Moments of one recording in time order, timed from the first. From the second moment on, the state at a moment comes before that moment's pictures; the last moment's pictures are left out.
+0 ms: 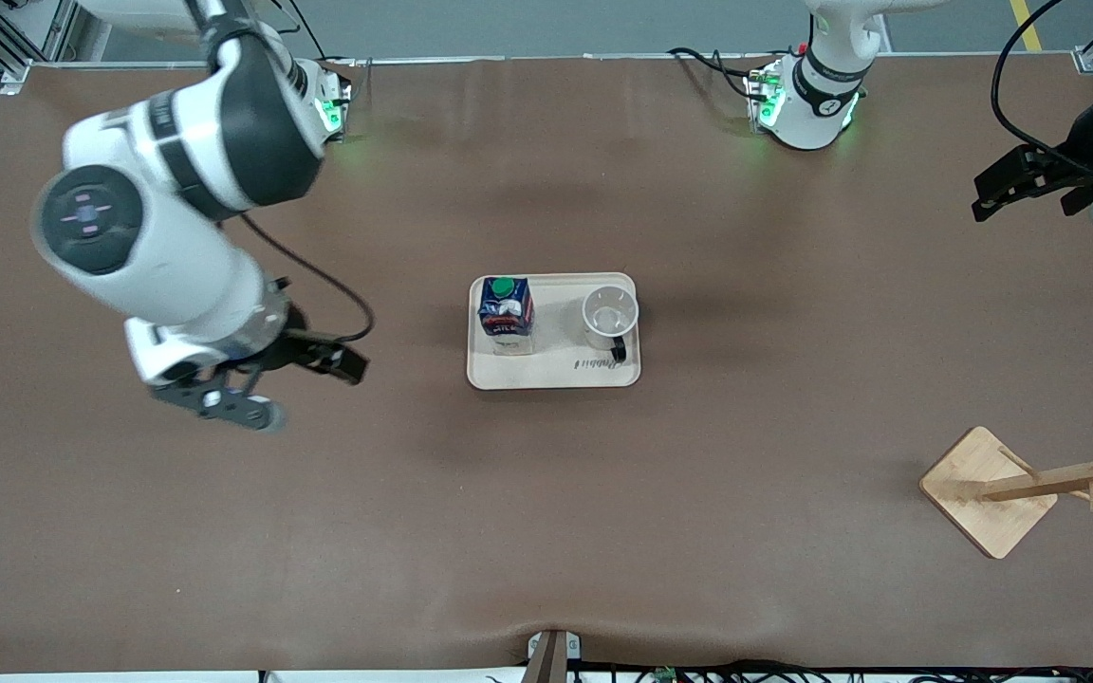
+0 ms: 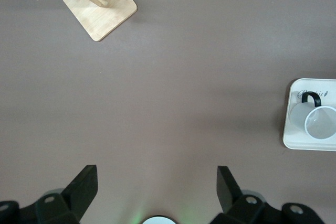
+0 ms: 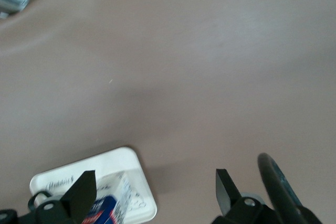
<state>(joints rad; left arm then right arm) 0.07 -0.09 -0.13 -1.61 0.01 1.49 -0.11 0.48 0.52 -0.26 -1.08 0.17 1.57 0.60</state>
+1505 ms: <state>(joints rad) 0.07 -0.08 -0.13 -1.59 0.01 1.49 -0.11 0.20 0.38 -0.30 -1.08 0.05 1.50 0.18</state>
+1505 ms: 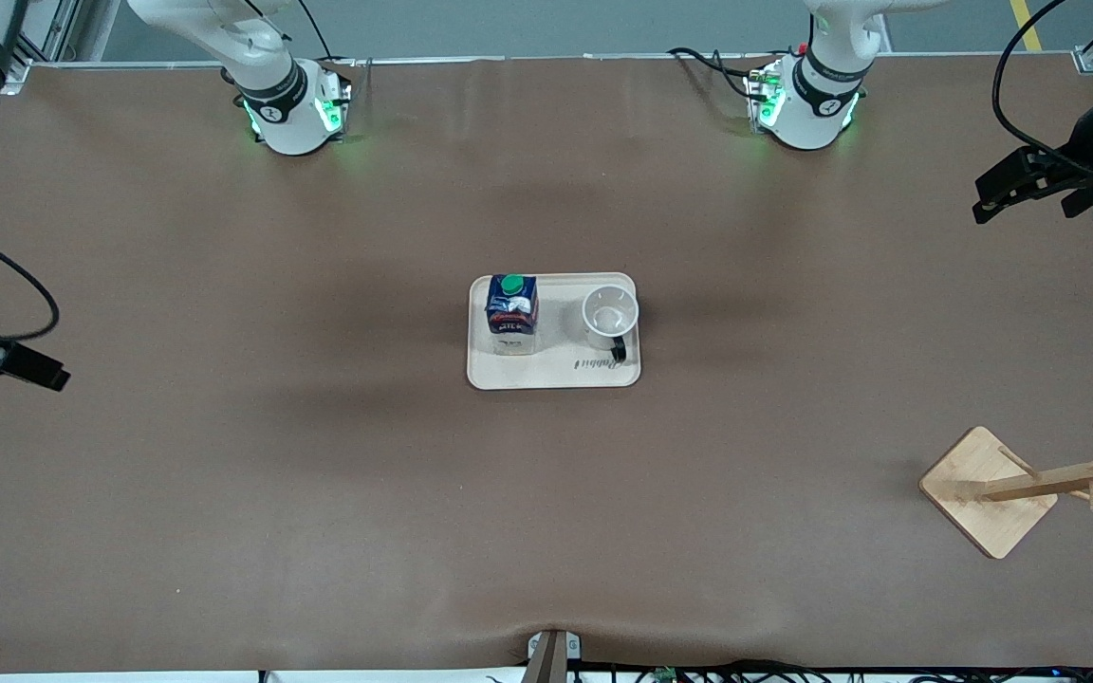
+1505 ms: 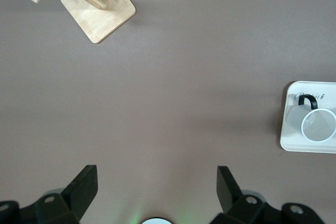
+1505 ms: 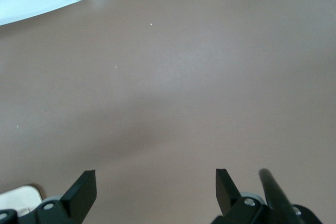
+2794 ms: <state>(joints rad) 0.06 -0.08 -0.14 -1.59 0.01 1.49 -0.11 0.16 0.07 -0.22 -1.41 0.03 1.50 0.08</state>
